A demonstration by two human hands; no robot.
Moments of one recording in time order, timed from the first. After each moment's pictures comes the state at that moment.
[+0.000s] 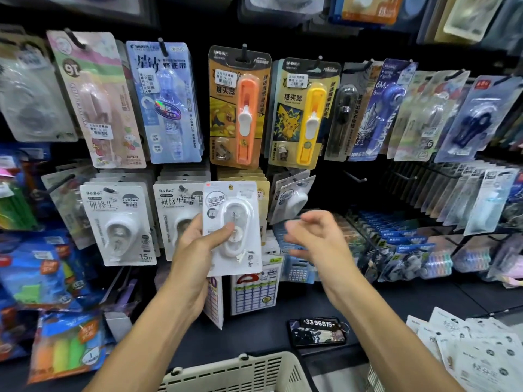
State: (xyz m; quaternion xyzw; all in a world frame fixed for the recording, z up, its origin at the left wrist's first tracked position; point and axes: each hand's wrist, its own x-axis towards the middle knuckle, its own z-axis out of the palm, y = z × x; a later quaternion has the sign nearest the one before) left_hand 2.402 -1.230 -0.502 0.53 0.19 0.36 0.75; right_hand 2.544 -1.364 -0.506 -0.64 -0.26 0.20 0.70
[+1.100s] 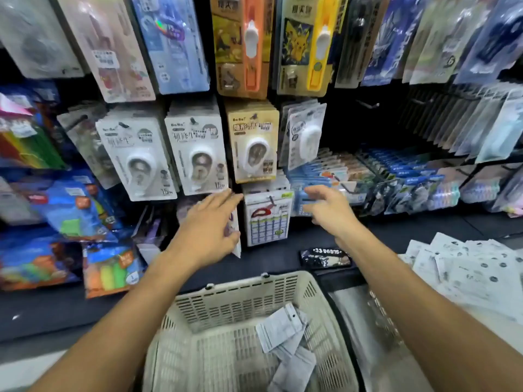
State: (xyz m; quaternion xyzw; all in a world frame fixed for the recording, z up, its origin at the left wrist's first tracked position) left_hand 2.356 -1.207 -0.560 0.97 0.22 0.07 0.08; right_hand 2.550 -1.372 -0.570 -0.79 -0.23 0.20 0.53
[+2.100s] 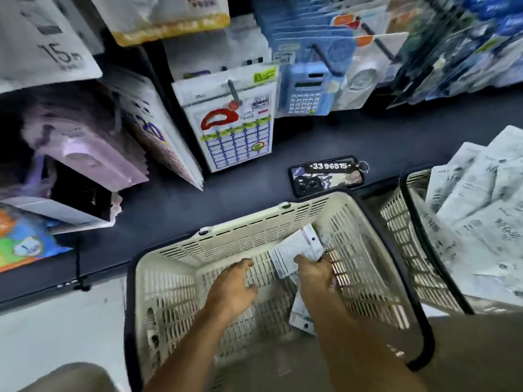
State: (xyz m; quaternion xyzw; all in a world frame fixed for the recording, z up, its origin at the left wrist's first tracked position) left_hand 2.381 -1.280 -0.890 0.83 0.35 -0.24 0.36; right_hand 2.507 -1.407 -0.951 -0.76 0.30 0.31 0.49
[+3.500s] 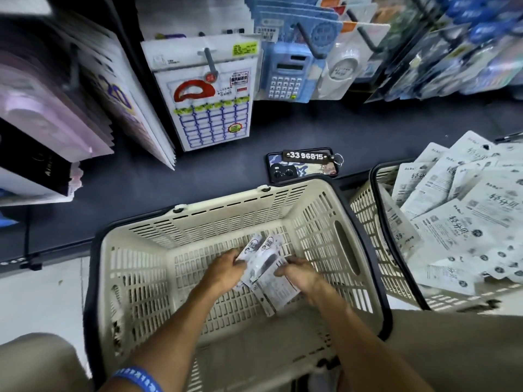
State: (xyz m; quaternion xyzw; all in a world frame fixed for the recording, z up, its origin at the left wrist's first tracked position) left_hand 2.407 -1.311 -0.941 0.75 0.38 -0.24 0.48; right_hand 2.521 -1.473 -0.908 -0.78 0.09 0.52 0.34
